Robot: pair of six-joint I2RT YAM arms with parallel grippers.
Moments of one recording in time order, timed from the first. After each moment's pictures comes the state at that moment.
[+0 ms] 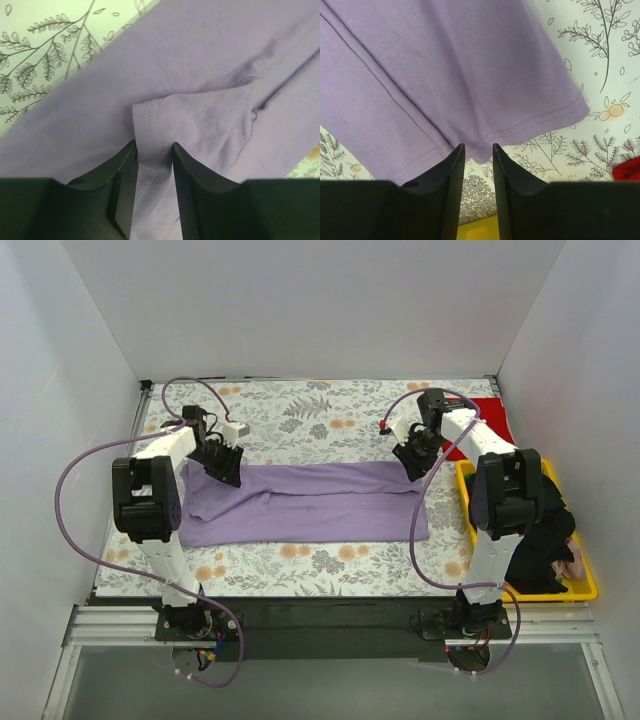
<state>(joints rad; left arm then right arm) 0.03 1.93 1.35 -0.76 0.51 0.57 0.20 1.92 1.51 -0.98 -0.33 -0.80</state>
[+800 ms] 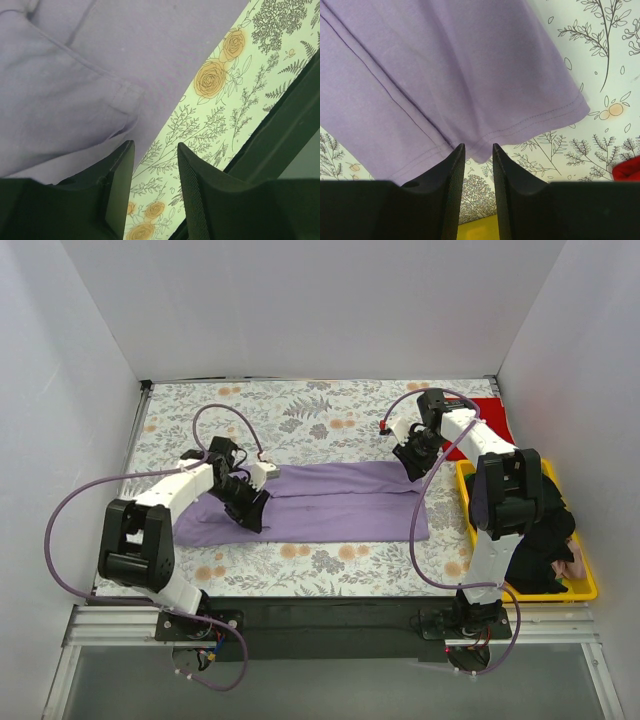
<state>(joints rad) -0.21 1.58 0.99 -0.89 0.58 0.58 0.20 1.92 1.51 -0.98 -0.33 -0.80</state>
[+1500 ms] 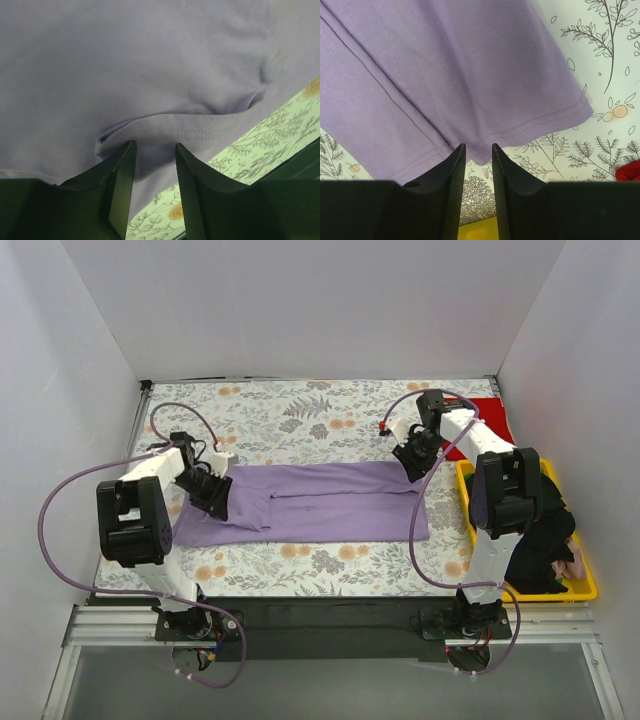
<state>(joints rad) 0.10 1.73 1.12 -0.90 0.46 0.58 0.20 1.93 1.51 -0.98 -0.33 -0.80</state>
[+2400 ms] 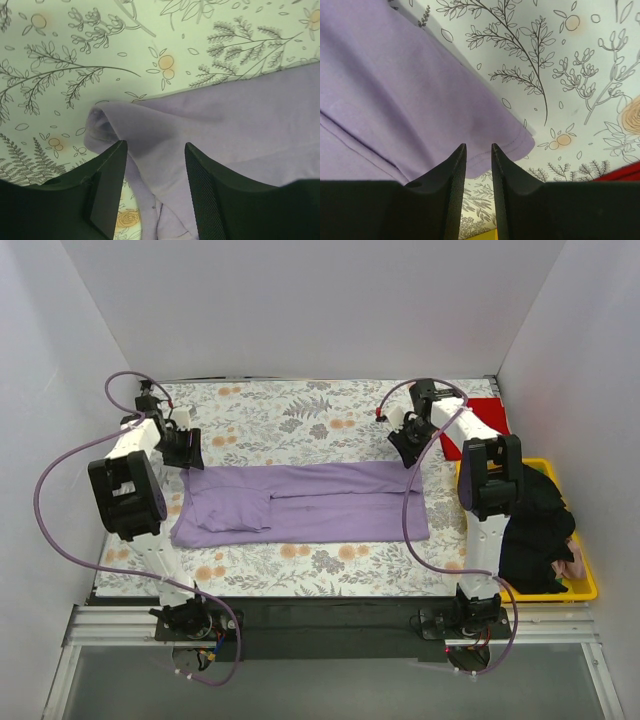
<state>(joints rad) 0.25 1.98 1.51 -0.74 0.37 0.34 0.20 2.12 1.74 -0.98 -0.28 -0.71</state>
